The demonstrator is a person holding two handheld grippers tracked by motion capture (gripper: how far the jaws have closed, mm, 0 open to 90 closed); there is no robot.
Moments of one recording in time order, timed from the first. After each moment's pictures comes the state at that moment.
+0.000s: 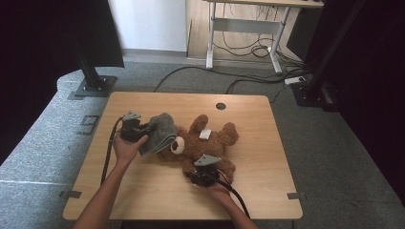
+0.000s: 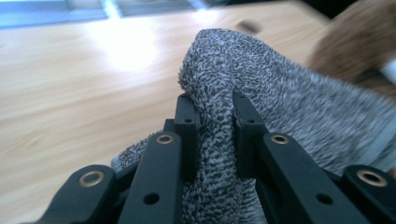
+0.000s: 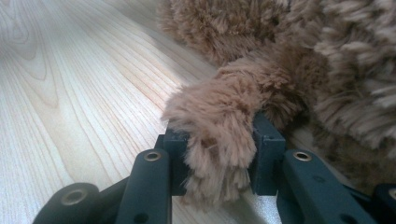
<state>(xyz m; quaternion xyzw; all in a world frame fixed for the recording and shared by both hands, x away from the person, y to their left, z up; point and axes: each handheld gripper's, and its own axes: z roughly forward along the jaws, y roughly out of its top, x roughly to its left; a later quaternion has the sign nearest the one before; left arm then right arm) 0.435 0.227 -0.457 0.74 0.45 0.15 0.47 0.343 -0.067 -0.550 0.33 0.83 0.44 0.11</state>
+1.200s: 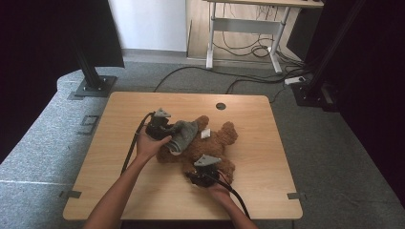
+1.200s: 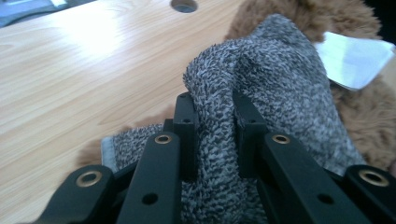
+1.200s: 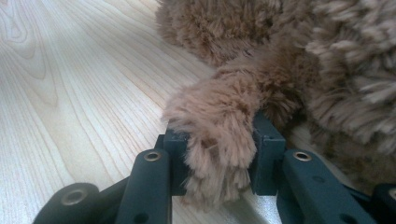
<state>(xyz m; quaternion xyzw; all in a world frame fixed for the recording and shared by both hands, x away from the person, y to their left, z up) 0.446 0.152 -0.444 0.81 0.40 0.13 0.40 0.342 -0.066 -0.551 0.33 0.83 0.44 0.11</state>
